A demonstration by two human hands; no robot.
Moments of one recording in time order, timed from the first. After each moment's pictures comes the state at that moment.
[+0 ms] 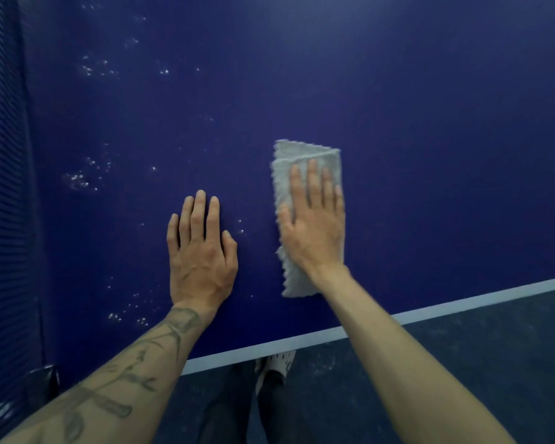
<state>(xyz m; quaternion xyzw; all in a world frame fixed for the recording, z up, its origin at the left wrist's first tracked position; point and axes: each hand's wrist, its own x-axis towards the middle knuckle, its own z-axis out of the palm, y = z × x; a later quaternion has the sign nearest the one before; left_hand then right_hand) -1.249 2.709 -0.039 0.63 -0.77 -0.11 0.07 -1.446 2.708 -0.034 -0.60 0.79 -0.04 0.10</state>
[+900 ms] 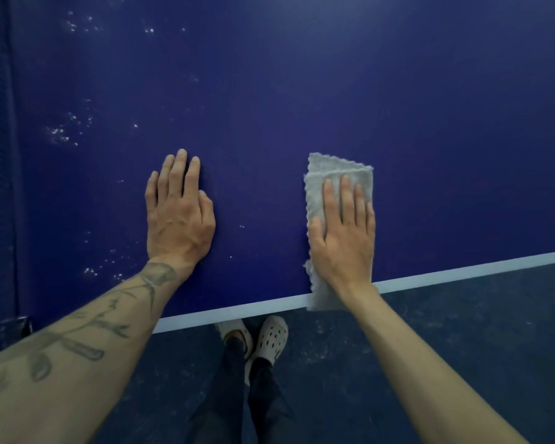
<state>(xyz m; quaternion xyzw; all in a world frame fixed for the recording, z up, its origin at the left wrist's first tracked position) -1.250 2.712 -0.035 0.63 -0.77 -0.10 0.09 -1.498 2.813 -0.037 -0.57 0.81 -0.04 0.10</state>
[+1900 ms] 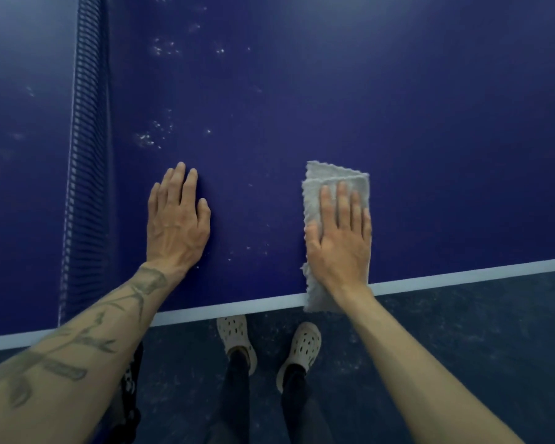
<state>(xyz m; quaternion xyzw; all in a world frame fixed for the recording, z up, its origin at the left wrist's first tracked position) -1.137 2.710 -0.016 0.64 -0.76 -0.11 0.07 -1.391 2.806 -0.038 -0.58 0.81 -0.04 0.12</state>
